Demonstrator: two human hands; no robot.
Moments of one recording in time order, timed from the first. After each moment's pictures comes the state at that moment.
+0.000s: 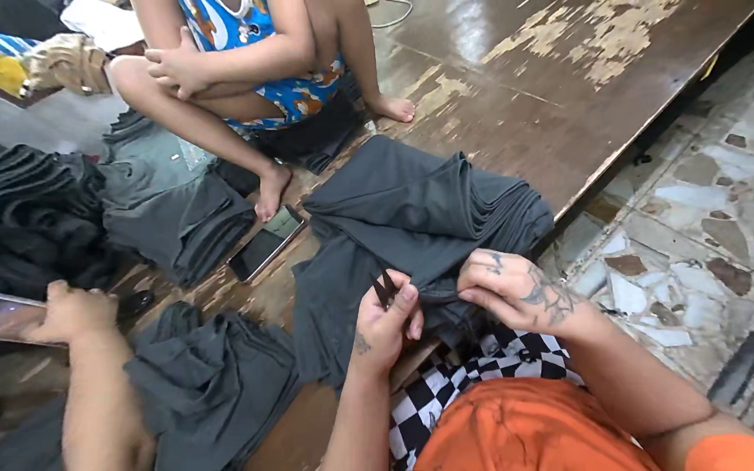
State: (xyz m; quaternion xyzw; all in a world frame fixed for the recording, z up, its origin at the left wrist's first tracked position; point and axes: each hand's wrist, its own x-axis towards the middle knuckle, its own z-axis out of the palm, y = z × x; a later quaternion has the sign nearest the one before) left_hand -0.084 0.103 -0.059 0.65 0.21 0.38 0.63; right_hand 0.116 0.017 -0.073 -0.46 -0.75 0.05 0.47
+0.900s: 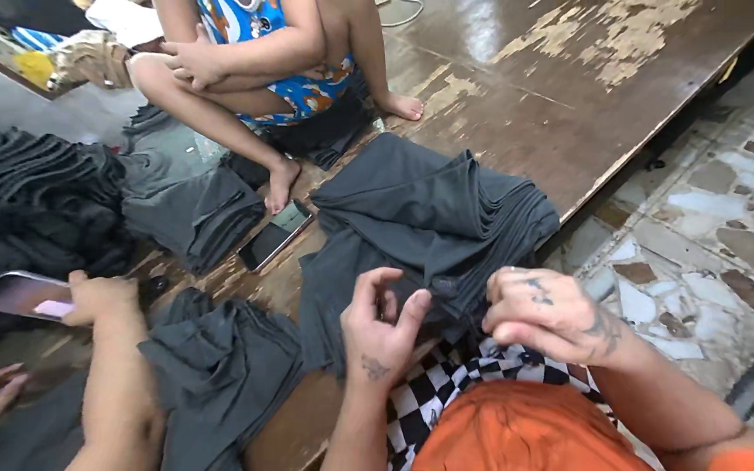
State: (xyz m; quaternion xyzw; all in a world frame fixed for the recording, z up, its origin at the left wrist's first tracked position) left_hand -0.092 0.081 -0.032 0.80 0.35 0.39 0.30; right_hand 0.114 -0.006 -0.052 -0.37 -0.76 0.07 0.53
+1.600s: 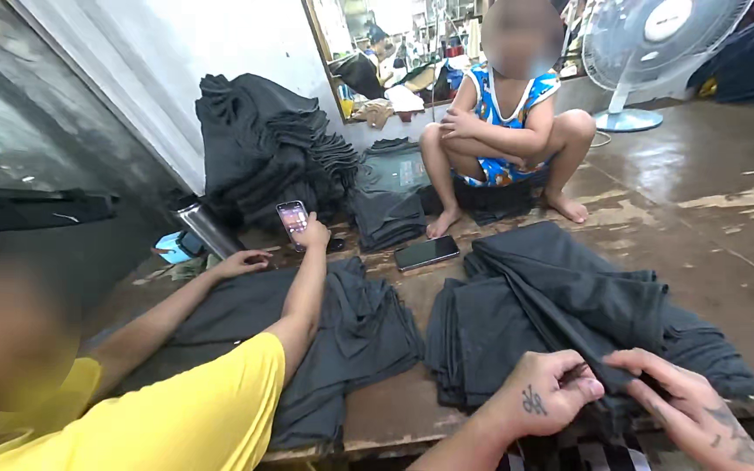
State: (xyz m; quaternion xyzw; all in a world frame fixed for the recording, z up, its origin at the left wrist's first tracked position) left_hand -0.096 0.078 -0.052 0.80 0.20 0.35 0.46; right_hand 0.122 0.032 -0.079 -0.44 -0.75 0.09 0.48
